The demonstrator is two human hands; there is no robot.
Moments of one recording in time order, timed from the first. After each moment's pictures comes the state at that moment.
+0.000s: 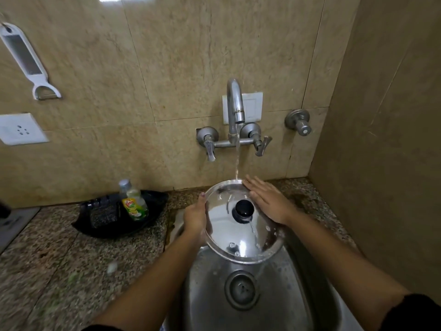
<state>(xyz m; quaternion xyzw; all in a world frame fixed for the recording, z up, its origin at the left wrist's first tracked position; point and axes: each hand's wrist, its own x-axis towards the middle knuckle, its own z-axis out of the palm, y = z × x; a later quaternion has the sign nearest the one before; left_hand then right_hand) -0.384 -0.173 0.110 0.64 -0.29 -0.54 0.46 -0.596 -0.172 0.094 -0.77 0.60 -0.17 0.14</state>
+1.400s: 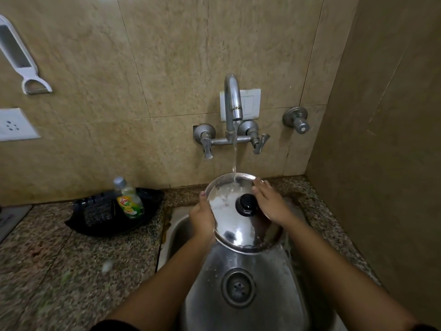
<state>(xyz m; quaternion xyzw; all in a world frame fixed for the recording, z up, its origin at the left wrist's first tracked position) -0.407 -0.165 0.098 0.63 -0.31 -0.50 0.50 -0.580 -0.162 0.098 -0.62 0.69 -0.27 0.25</state>
